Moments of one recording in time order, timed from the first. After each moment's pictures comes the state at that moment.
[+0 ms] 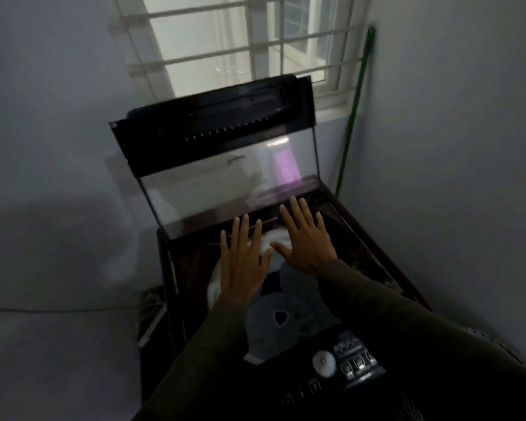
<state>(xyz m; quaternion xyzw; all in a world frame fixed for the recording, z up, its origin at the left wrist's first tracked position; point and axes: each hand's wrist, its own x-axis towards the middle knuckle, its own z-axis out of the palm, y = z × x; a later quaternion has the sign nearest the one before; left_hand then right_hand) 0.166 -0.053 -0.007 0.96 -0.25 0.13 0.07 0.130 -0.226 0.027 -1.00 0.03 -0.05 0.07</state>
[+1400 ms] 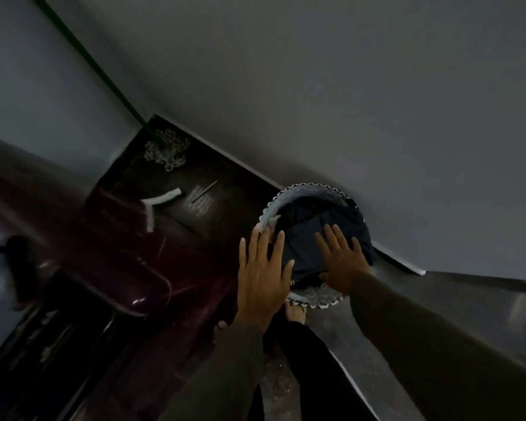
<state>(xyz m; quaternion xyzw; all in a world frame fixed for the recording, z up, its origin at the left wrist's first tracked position) -0.167 -0.453 -0.232 0.84 -0.52 -0.16 0.05 -0.308 -0.597 -0.277 -0.88 0.31 0.35 0.12</state>
